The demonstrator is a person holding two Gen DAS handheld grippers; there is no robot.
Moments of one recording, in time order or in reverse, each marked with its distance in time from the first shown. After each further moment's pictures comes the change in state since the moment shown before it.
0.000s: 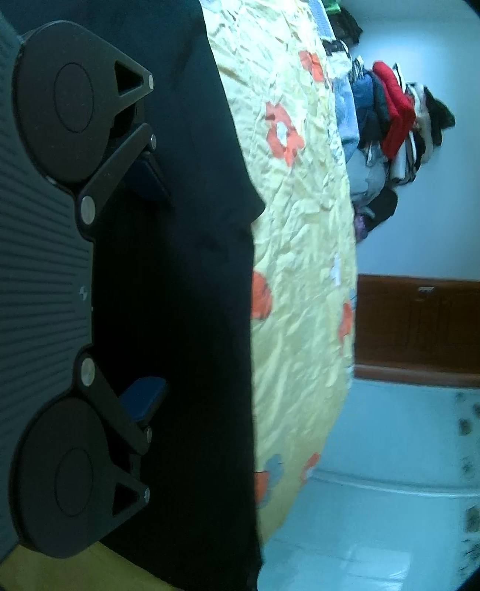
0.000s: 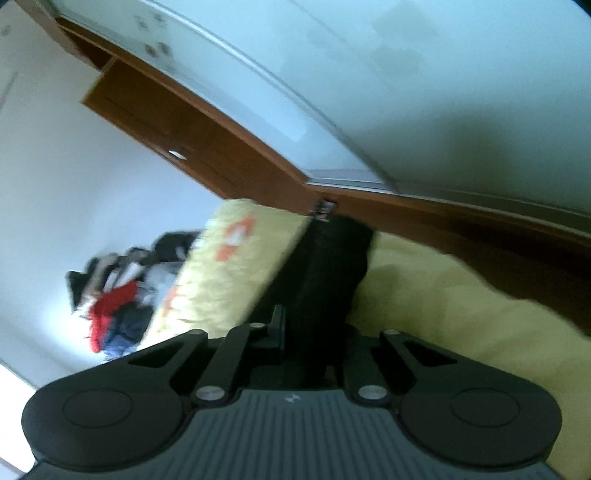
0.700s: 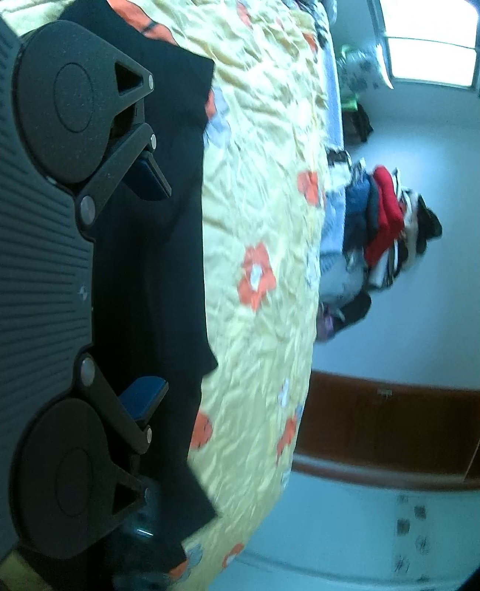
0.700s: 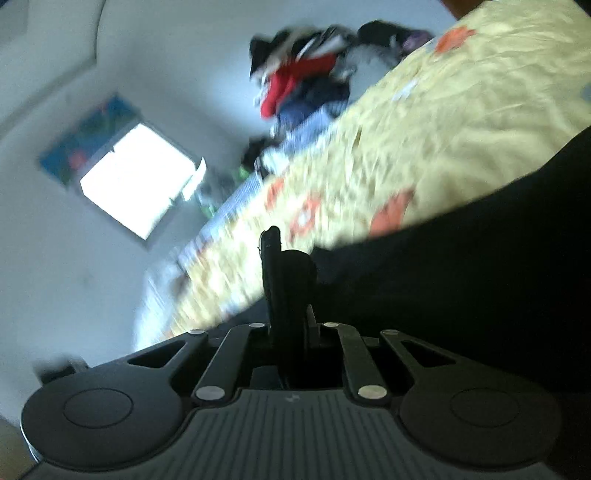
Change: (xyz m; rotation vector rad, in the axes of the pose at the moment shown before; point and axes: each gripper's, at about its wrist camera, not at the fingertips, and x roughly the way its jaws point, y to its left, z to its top) left arm -0.045 0.075 0.009 -0.196 -0.091 0.270; right arm 0.087 0.213 -0.223 -0.431 0.694 0.503
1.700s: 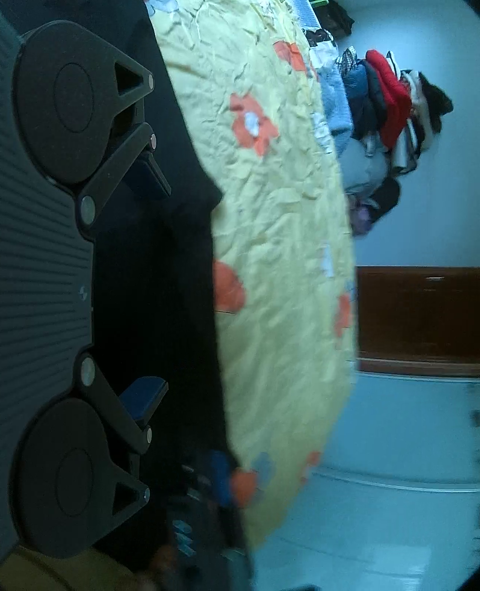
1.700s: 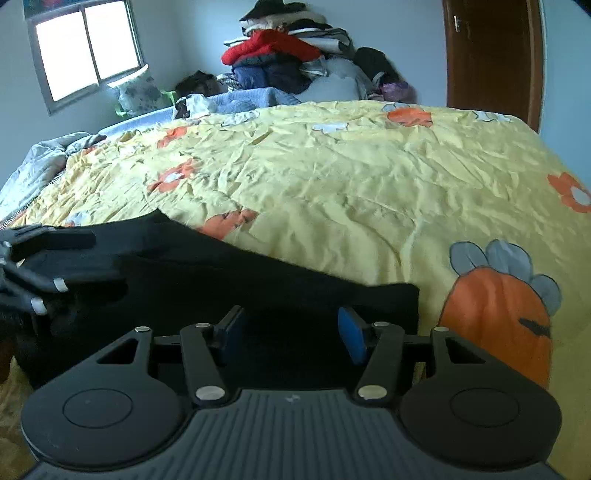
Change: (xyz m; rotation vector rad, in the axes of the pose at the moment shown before) left arm 0.043 -0.106 0.005 0.295 0.159 -0.250; right arm -0.049 -0.029 0.028 -0.474 0.084 -0.441
